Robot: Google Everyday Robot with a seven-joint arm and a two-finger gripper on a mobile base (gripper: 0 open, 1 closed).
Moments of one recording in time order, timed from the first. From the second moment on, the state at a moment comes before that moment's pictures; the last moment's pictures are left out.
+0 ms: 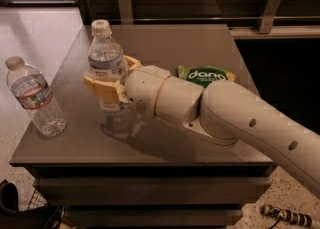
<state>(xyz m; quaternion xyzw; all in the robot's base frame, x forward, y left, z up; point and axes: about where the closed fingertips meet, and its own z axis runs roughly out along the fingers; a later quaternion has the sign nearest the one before) 0.491 0.114 0.955 -0.35 0.59 0.38 0.62</state>
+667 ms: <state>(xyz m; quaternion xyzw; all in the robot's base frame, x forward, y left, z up) 0.462 0.161 0.922 -0.41 0.57 0.39 0.60</state>
